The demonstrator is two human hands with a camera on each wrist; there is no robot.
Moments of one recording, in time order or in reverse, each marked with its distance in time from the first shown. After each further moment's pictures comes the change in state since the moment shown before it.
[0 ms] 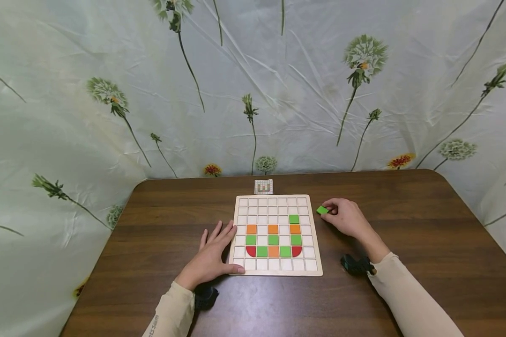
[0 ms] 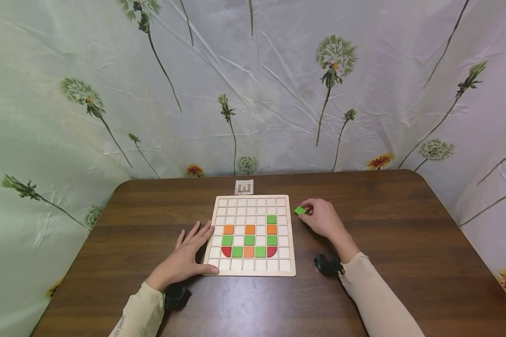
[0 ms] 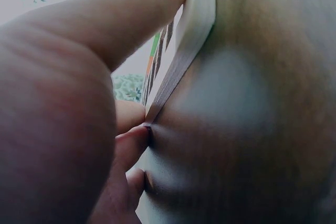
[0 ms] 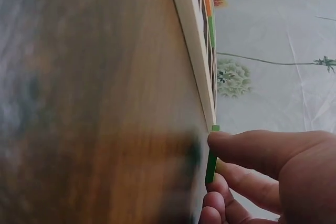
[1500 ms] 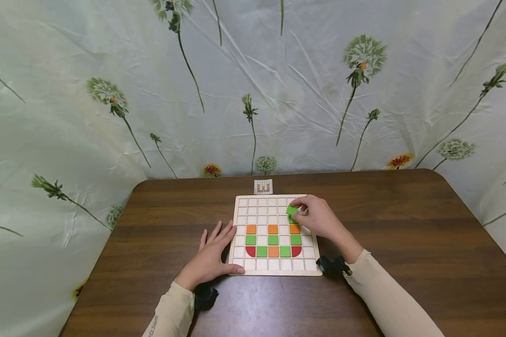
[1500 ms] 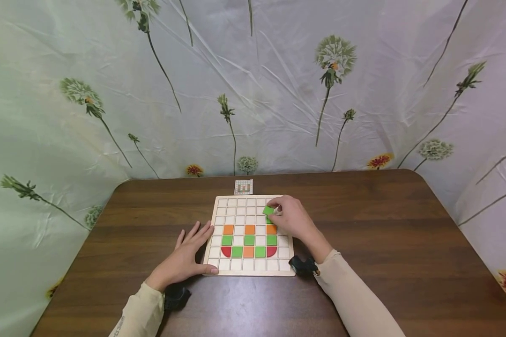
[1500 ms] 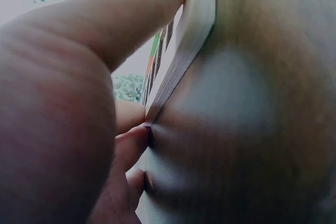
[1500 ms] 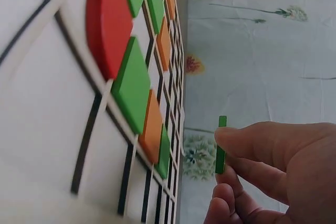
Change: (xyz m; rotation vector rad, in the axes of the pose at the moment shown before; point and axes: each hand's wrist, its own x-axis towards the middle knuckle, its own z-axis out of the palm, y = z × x) left_hand 0.002 0.000 0.001 -0.013 0.000 -0.004; right_hand 0.007 -0.062 0.026 0.090 -0.034 -0.168
